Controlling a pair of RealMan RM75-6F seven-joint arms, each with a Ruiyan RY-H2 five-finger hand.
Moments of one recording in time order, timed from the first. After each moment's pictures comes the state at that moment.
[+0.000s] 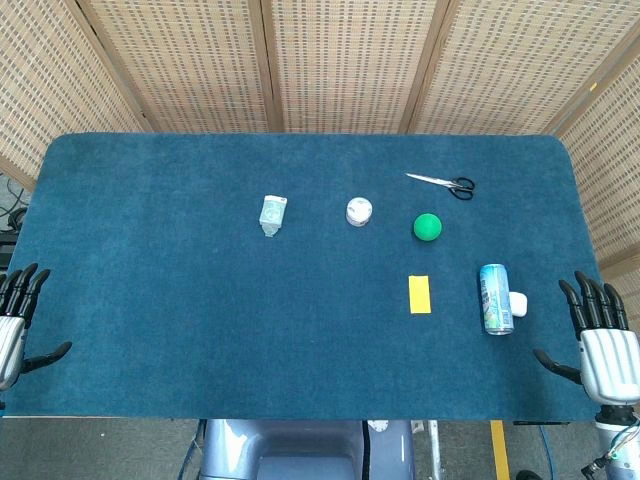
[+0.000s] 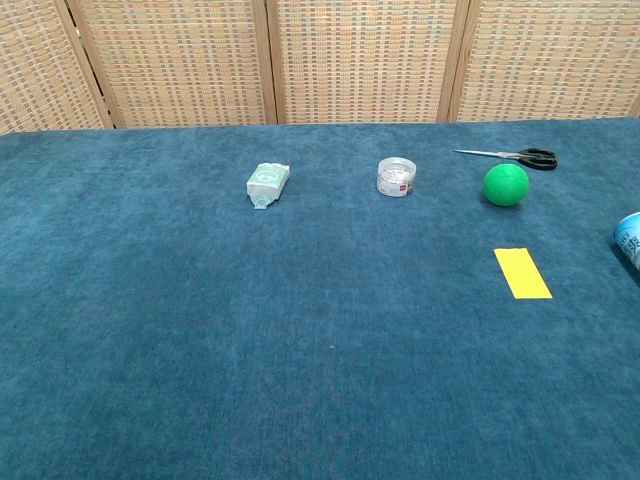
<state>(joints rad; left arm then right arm) -0.09 -1.13 -0.05 -1.59 1.50 1.52 0.07 0.06 -1.19 0.09 -1.52 -1.55 1.59 -0.04</state>
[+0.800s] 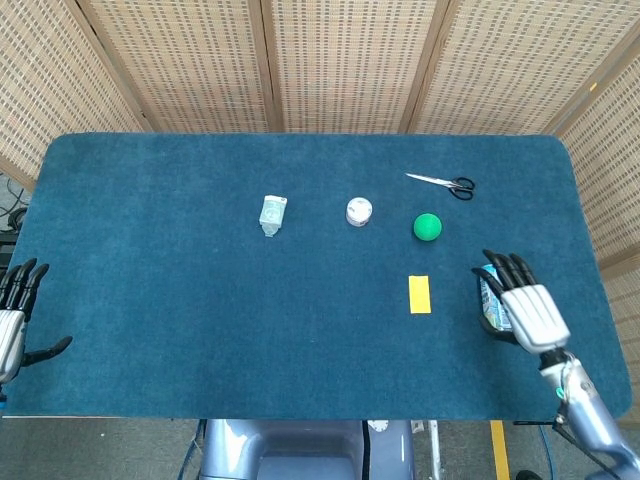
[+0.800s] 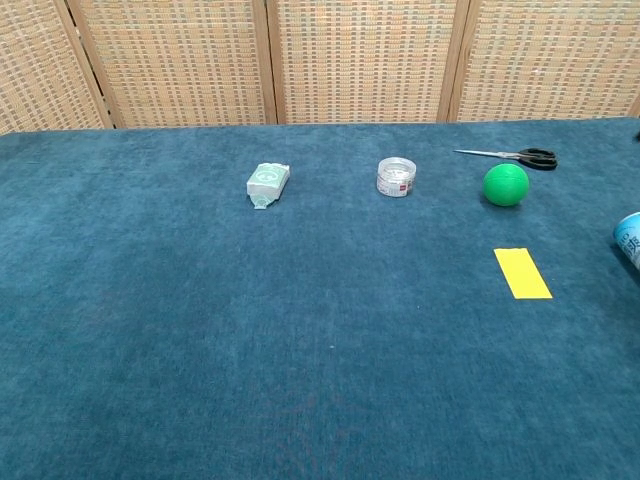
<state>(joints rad) -0.11 -1.14 -0.07 -1.58 1.46 1.48 0.05 0.35 -1.18 0.13 -1.50 -1.56 1.16 0.04</state>
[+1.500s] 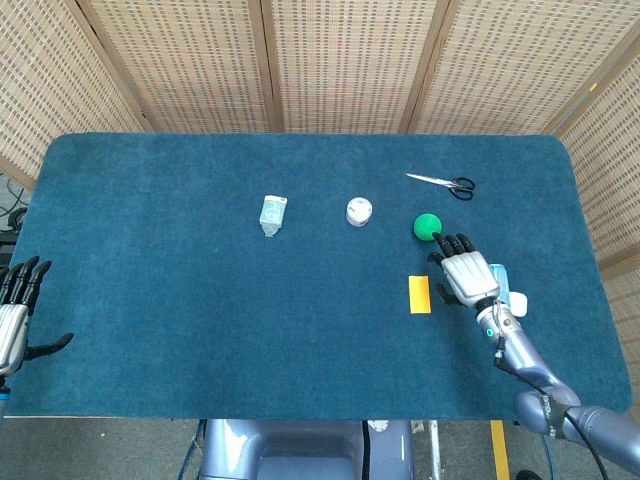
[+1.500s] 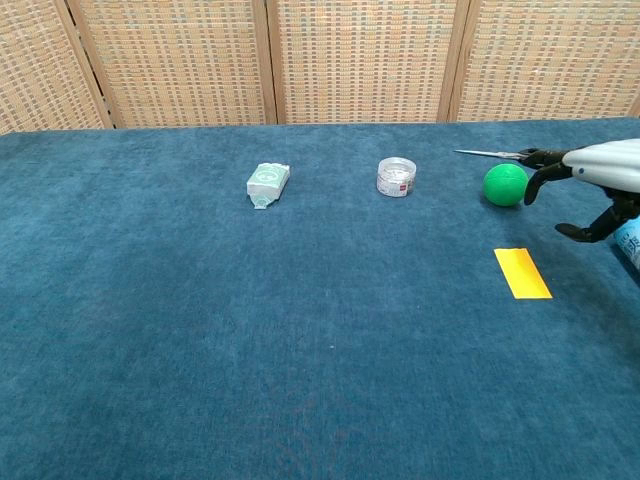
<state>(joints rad) -0.13 -1.14 -0.08 -1.57 1.41 1.42 0.06 0.62 -1.41 0.19 -1.31 -1.19 0.82 -0.28</state>
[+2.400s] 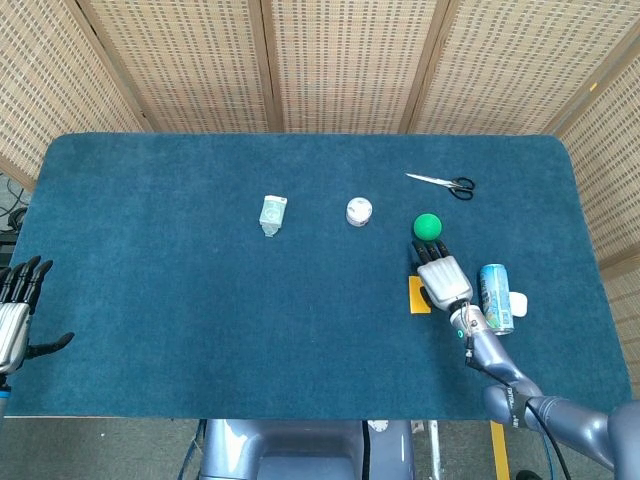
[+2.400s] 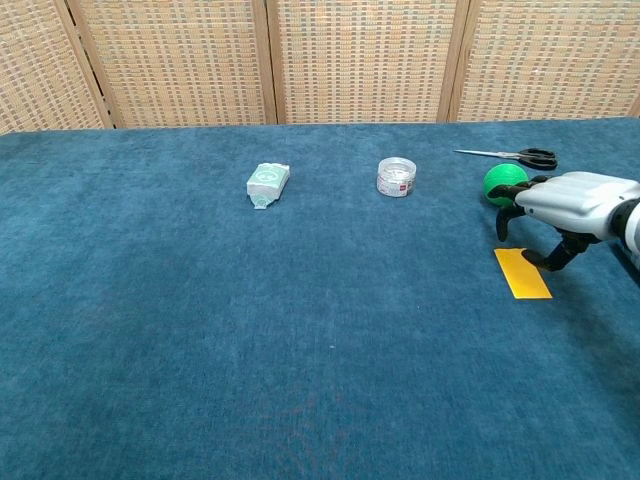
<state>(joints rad) -0.14 -1.14 -0.08 -1.57 1.40 1.40 0.05 0.70 -1.56 0.13 -1.18 -1.09 0.82 -0.49</state>
